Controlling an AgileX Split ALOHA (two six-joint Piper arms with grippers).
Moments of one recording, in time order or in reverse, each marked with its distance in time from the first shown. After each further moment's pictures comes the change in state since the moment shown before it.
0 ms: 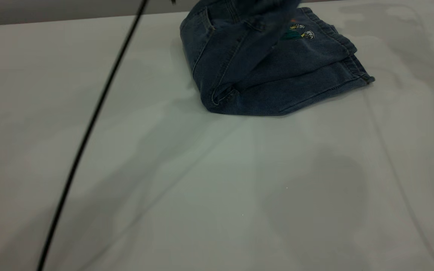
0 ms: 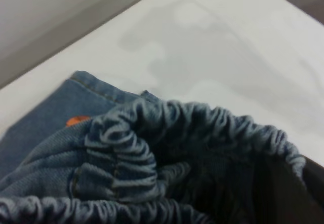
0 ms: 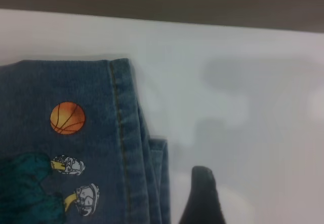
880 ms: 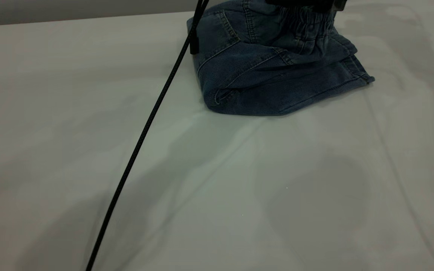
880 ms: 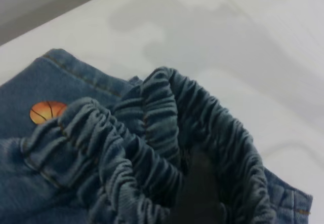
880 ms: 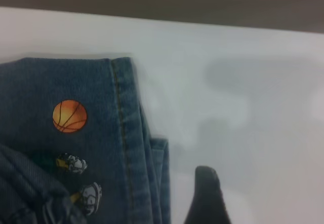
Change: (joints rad) left arm -0.075 0.119 -0.017 -0.367 -0.164 0.309; right arm 0.000 0.000 0.000 0.006 -0.001 -0.012
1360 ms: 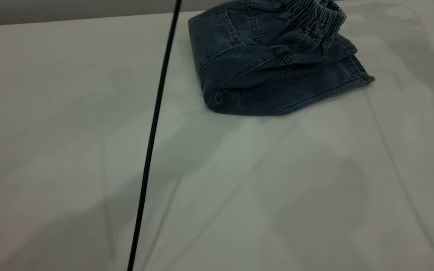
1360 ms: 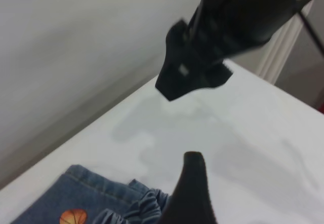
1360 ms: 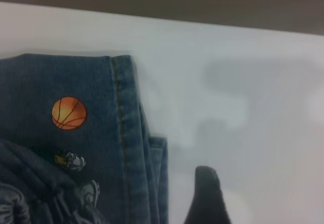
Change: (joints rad) left arm 0.018 -0.184 -0.001 0.094 0.051 -0.042; right arm 0.000 0.000 0.000 -0.001 0.000 -0.018
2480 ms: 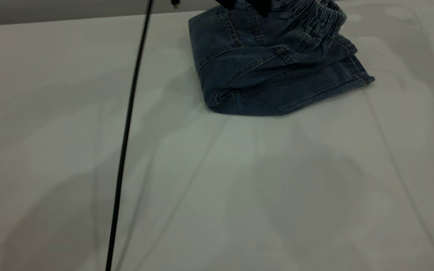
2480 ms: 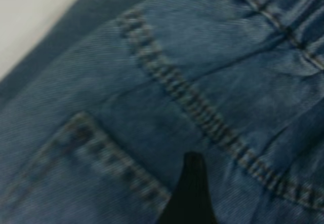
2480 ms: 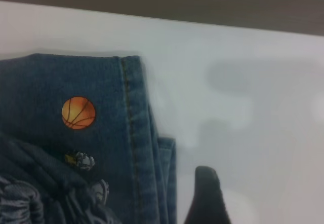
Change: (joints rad) left arm 0.135 0.265 -0.318 1.035 0.508 -1.009; right arm 0.001 0.000 0.000 0.018 0.000 -0.004
